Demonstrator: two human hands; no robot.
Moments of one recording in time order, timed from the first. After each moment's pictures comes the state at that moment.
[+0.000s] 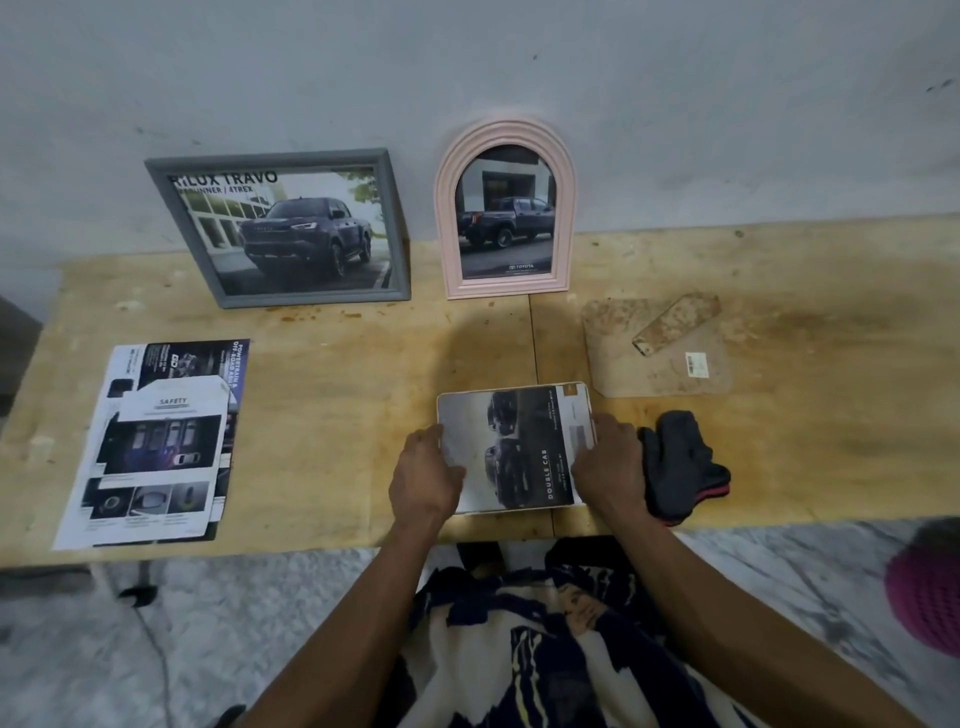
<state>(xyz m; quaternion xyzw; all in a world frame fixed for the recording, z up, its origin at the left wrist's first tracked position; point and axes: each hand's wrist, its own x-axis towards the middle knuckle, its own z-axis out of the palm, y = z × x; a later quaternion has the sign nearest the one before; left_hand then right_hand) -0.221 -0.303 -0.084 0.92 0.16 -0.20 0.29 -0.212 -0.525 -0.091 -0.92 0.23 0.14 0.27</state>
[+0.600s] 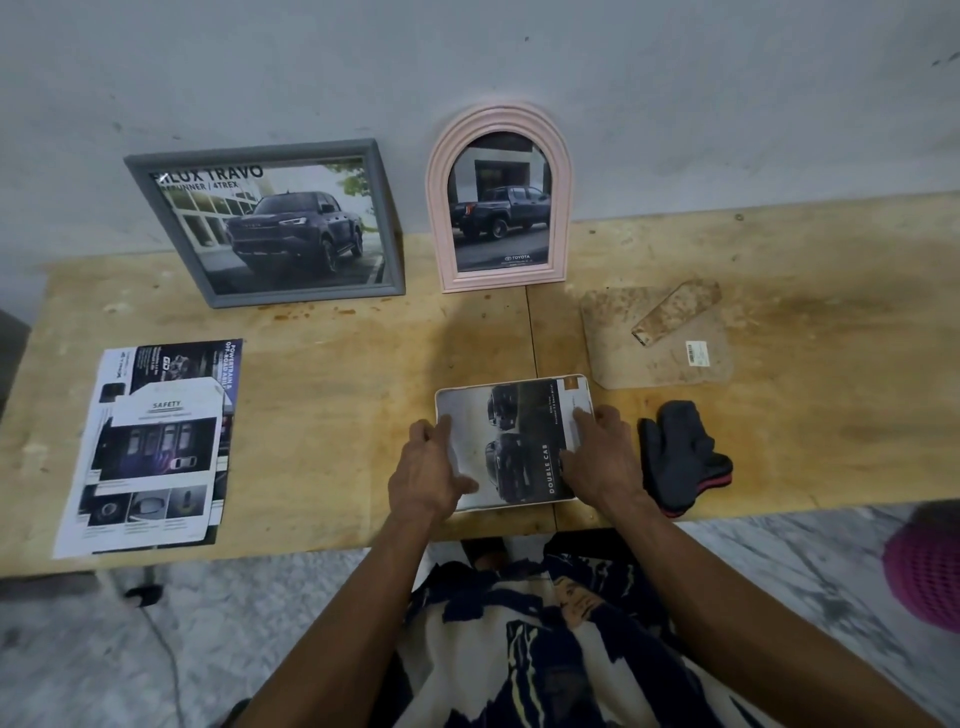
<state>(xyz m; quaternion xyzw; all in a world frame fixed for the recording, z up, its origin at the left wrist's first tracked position) -0.214 -0.299 -0.082 0.93 0.08 -0.29 0.21 -0.211 -0.522 -0.081 -0.94 0.13 0.22 0.21</state>
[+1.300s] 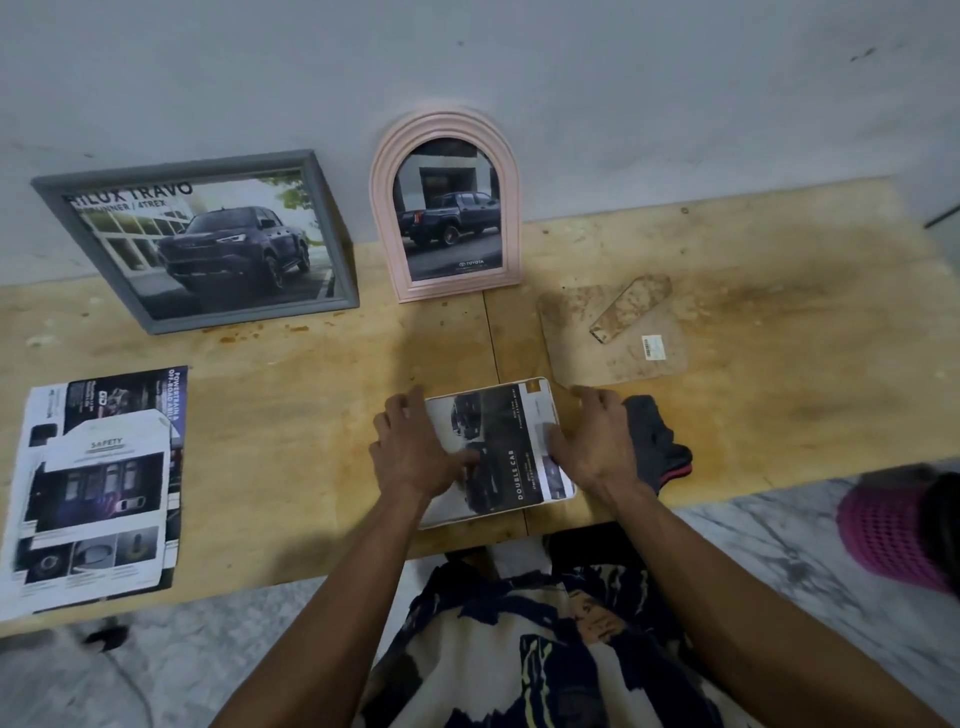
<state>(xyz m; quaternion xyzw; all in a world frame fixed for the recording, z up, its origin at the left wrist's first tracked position) -0.176 -0.333 -0.065 0.95 0.09 -0.22 0.21 -0.200 -0.554 -0.064 -0.93 0.18 0.11 0.29</state>
